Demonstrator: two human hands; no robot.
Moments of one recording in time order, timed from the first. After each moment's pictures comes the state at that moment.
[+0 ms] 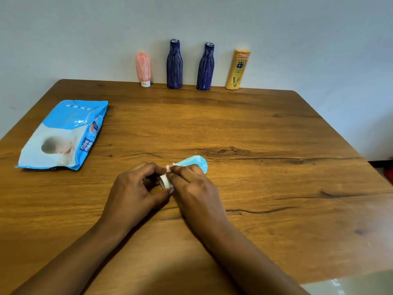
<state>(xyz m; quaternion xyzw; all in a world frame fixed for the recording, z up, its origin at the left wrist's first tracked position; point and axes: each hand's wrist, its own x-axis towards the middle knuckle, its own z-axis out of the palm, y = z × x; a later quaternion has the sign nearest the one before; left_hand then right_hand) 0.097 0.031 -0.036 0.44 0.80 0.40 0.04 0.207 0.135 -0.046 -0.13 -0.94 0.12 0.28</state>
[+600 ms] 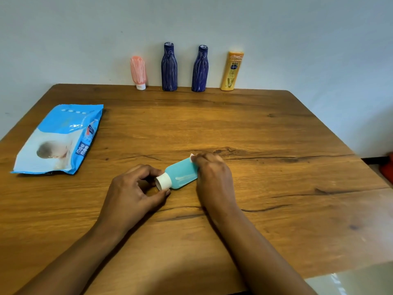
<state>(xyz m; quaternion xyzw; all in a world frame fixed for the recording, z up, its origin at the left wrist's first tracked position) 0.097 0.031 -0.036 0.44 0.79 0.41 0.04 0.206 0.172 -0.043 -0.28 -0.91 0.13 0.28</state>
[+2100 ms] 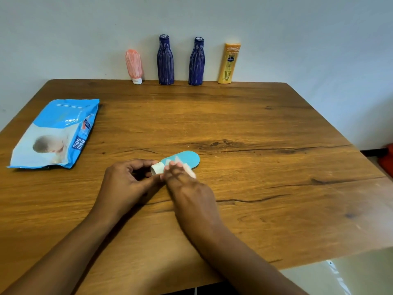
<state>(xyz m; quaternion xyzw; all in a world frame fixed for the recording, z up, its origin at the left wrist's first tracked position) 0.096 0.037 -0.032 0.36 0.80 0.47 0.11 0.222 0.120 -0.053 -0.18 -0.95 0.12 0.23</state>
